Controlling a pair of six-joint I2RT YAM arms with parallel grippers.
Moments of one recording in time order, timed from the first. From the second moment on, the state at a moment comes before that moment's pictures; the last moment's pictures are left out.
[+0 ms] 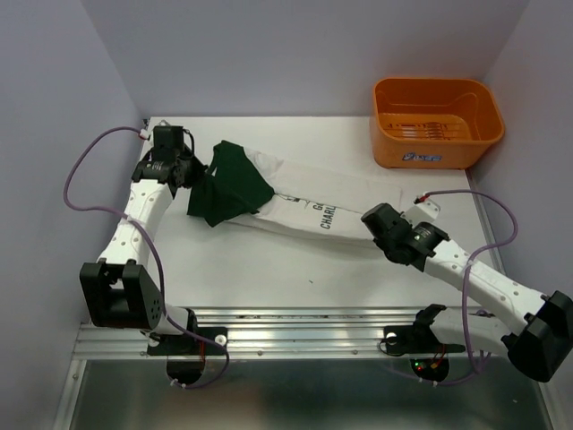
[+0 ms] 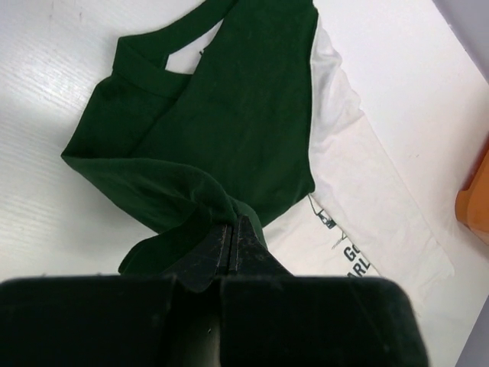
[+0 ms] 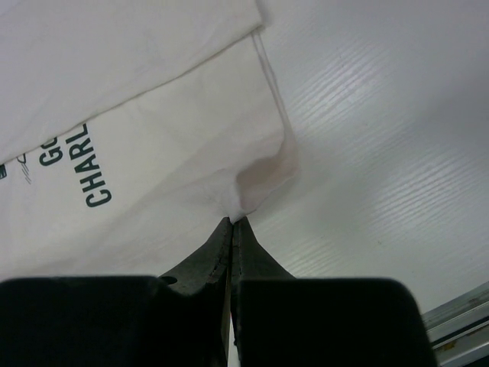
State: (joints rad) left arm -0.07 1.39 1.26 -0.62 -0.05 -0.73; right arm 0.71 1.07 0.83 -0.87 0.73 1.29
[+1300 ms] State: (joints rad) left arm -0.16 1.84 1.58 -0.56 -0.08 -0.64; right arm 0.52 1.31 0.83 -0.67 0.71 1.09
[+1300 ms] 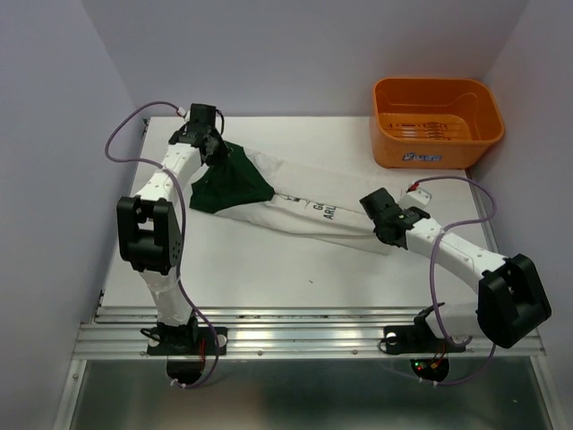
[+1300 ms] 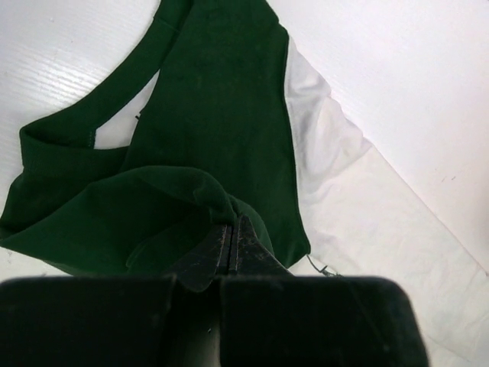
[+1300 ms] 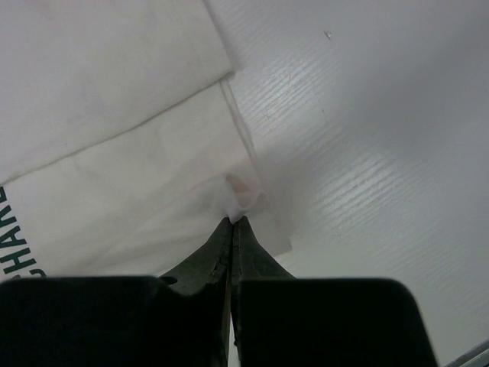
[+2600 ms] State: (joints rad) left arm -0.20 2.12 1.84 -0.58 -0.18 -0.63; right arm 0.40 1.51 0.92 -0.52 0.67 0.92
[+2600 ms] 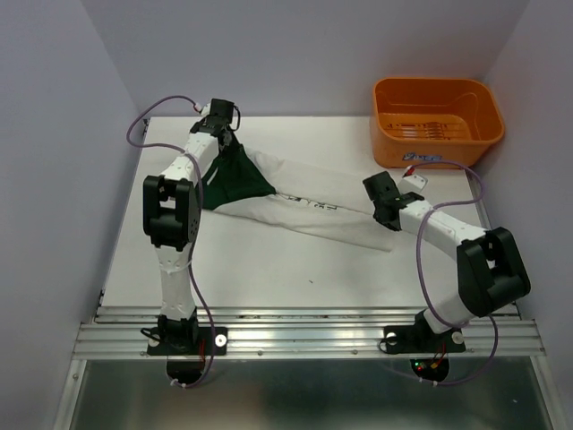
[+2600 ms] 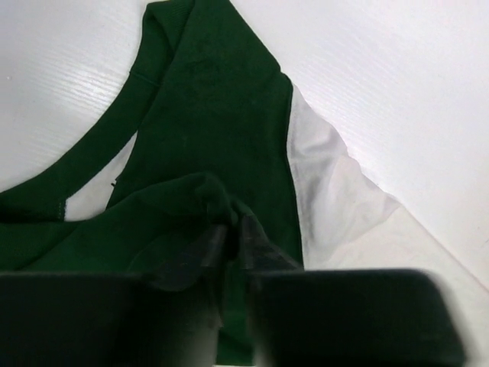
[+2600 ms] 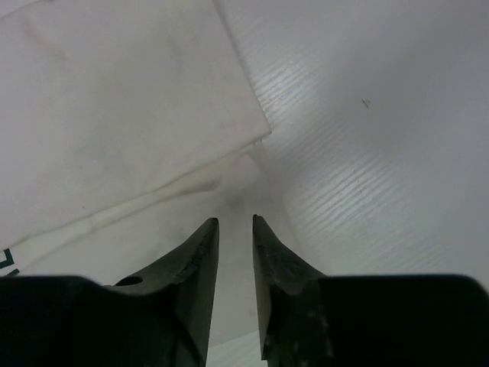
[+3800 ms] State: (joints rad) left arm 0.03 1.74 1.15 -0.47 -0.07 -0.66; right arm 0.40 1.36 0.77 -0.45 0.18 0.87
